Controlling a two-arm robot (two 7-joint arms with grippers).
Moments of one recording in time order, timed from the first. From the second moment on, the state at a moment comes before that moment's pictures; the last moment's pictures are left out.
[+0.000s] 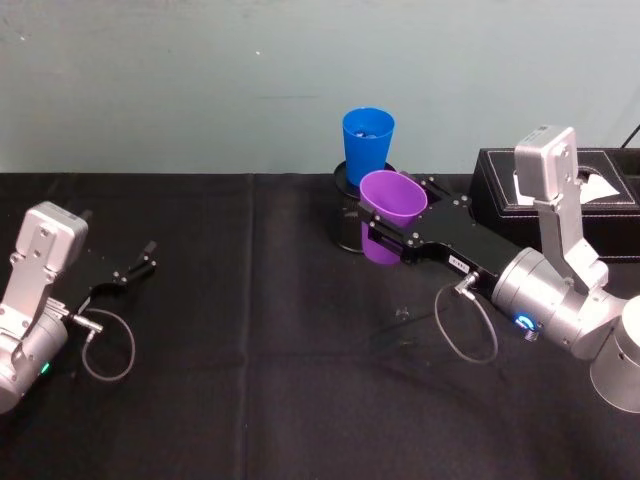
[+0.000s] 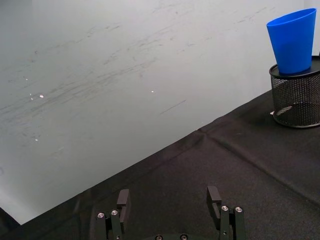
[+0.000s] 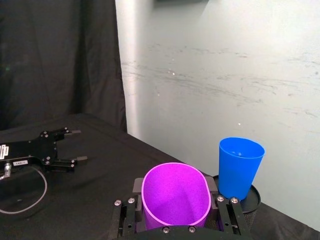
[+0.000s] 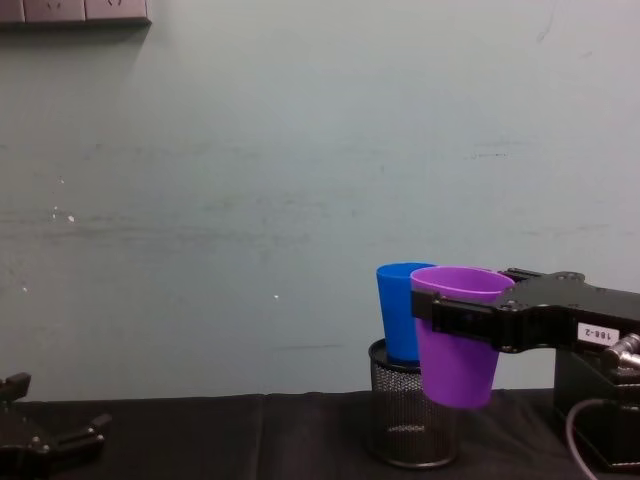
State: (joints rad) left arm -0.20 0.60 0.45 -1.41 -0.25 -0.12 0.03; right arm 0.24 0.42 -0.35 -1.59 0.36 0.04 0.42
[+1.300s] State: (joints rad) left arm -0.20 0.60 0.45 -1.41 -0.25 -0.12 0.03; right arm 0.24 0.42 -0.35 -1.59 0.36 0.04 0.42
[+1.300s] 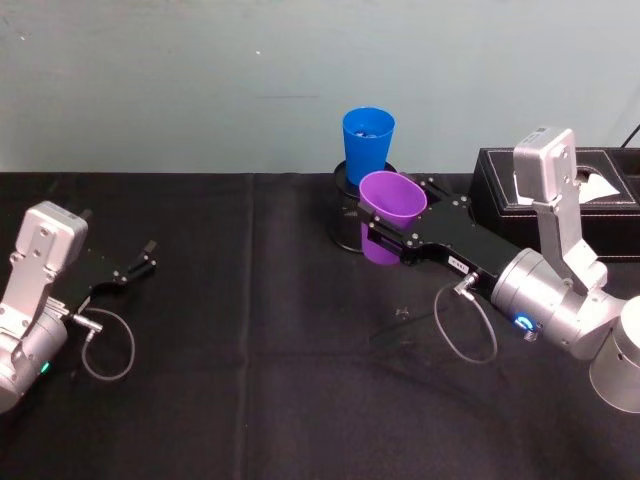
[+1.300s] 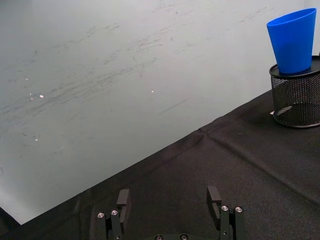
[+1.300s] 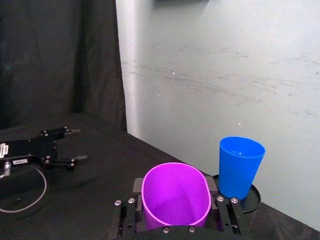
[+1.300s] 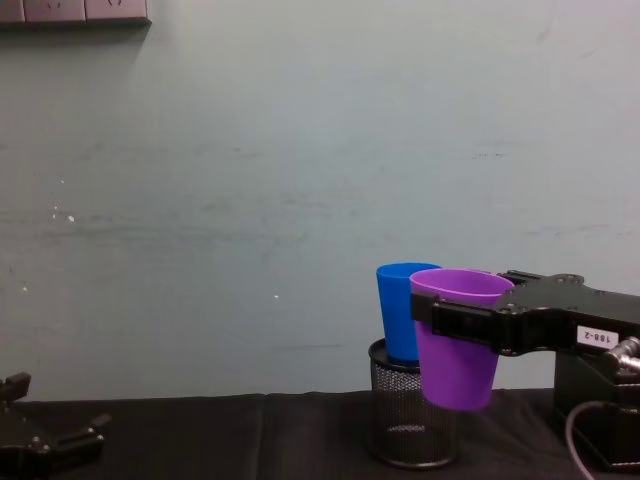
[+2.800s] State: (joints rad) left arm -0.20 0.60 0.45 -1.41 -0.25 -0.12 0.03; right arm 0.24 0.42 -0.35 -1.59 0.36 0.04 0.42
